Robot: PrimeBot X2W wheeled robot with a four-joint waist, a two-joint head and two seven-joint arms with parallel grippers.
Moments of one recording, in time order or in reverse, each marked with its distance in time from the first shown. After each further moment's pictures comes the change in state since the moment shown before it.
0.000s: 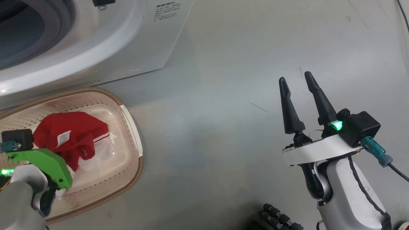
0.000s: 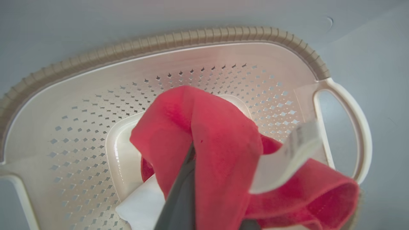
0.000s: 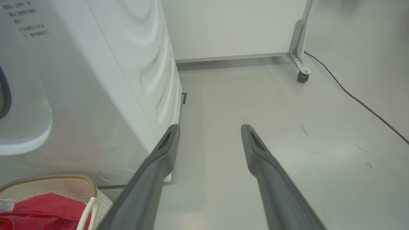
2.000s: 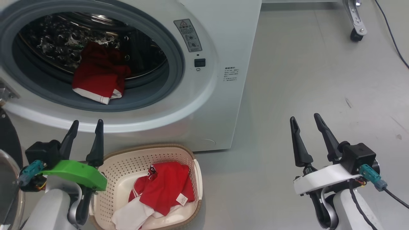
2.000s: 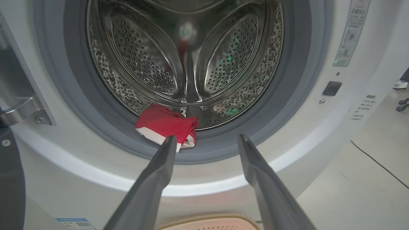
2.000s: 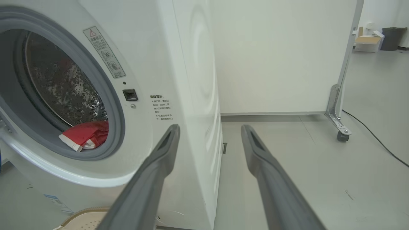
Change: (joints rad) left arm 0.116 -0.106 -0.023 -0.242 -0.002 -0.038 -0.311; right arm 0.139 -0.003 -0.073 0.096 -0.061 0.046 0.000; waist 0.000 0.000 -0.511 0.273
